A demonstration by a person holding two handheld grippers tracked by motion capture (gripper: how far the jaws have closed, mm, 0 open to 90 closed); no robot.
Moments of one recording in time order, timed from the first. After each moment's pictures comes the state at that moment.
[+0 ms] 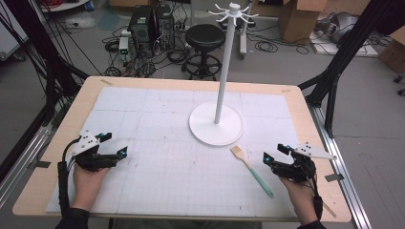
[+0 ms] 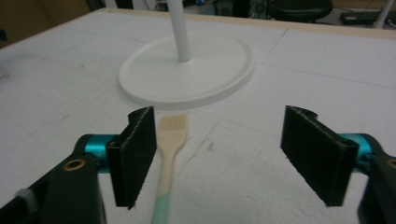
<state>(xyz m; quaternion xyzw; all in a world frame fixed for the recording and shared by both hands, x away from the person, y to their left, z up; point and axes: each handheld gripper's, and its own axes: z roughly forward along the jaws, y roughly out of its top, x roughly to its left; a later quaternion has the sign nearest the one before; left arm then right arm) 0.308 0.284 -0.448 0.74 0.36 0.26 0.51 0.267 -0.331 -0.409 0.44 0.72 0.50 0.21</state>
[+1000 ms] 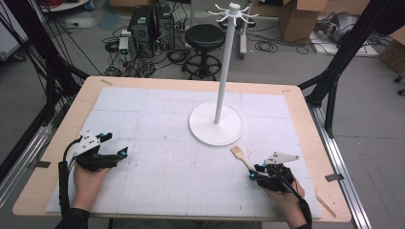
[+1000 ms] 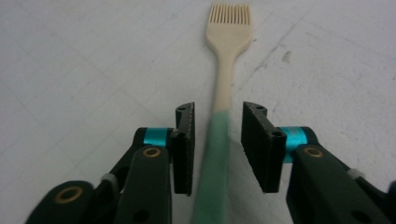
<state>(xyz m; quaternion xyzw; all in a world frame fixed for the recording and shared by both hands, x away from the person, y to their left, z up) 0.307 0.282 -0.448 0.74 0.35 0.27 0.50 0.264 -0.286 -0.441 0.41 0.83 0.35 0.15</state>
